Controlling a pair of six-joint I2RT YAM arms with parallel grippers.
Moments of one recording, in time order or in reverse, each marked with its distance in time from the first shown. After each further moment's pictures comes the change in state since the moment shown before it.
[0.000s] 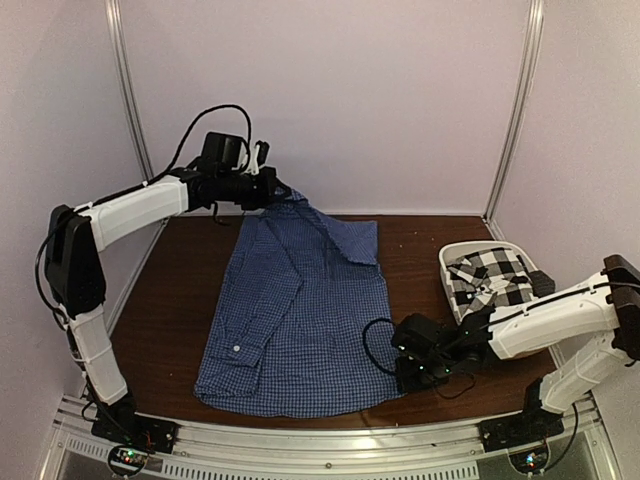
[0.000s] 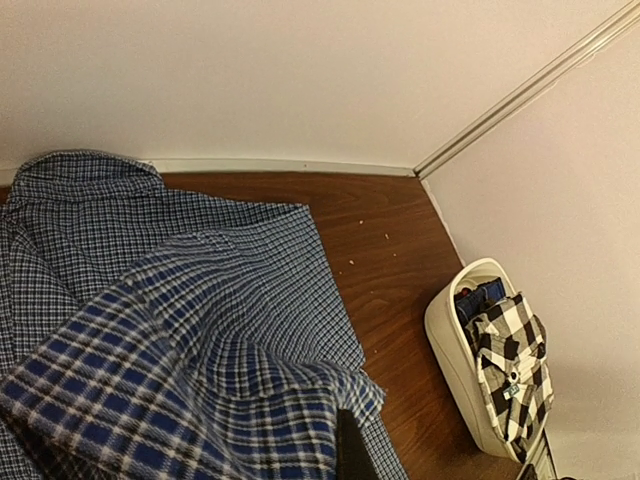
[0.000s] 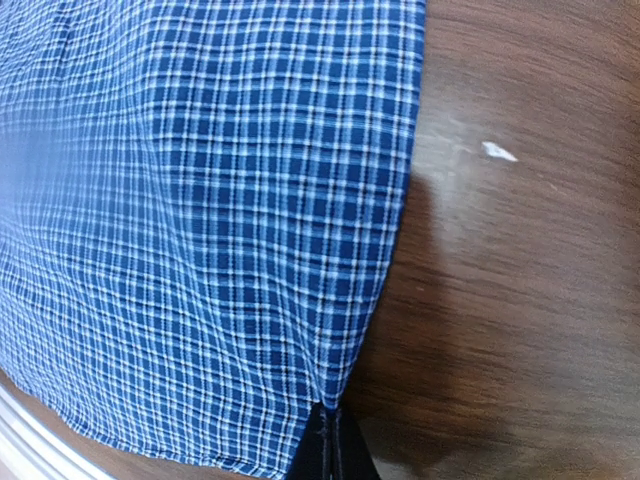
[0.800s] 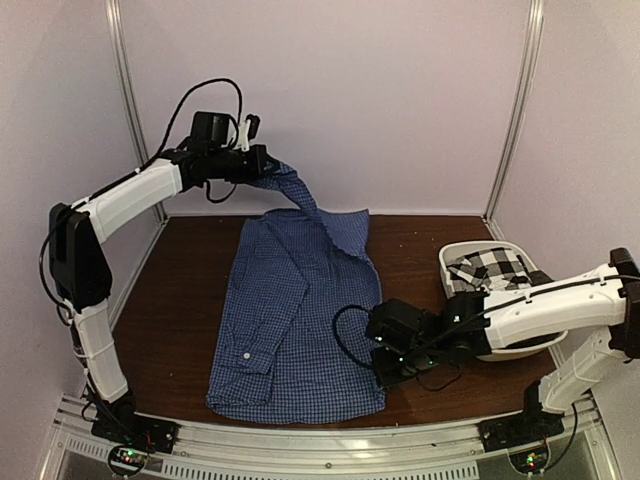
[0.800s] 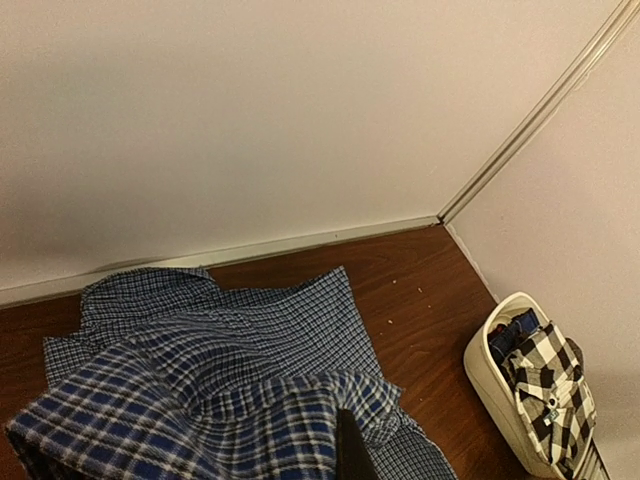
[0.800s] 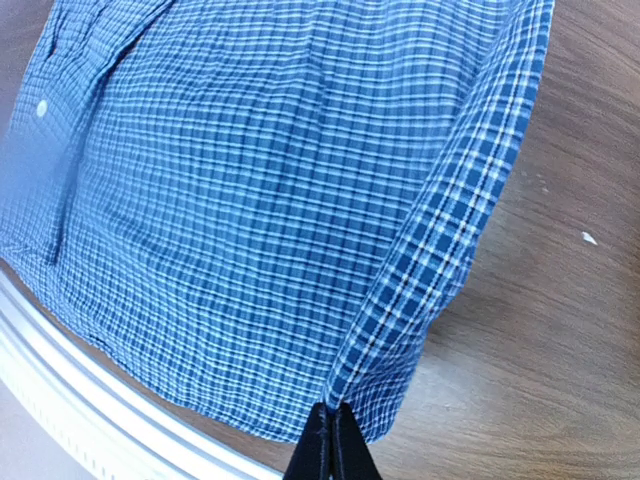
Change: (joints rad) left arm 0.060 0.055 0.193 -0.058 -0.023 0.169; right arm 0.114 0.016 0.258 -0.196 0.069 -0.034
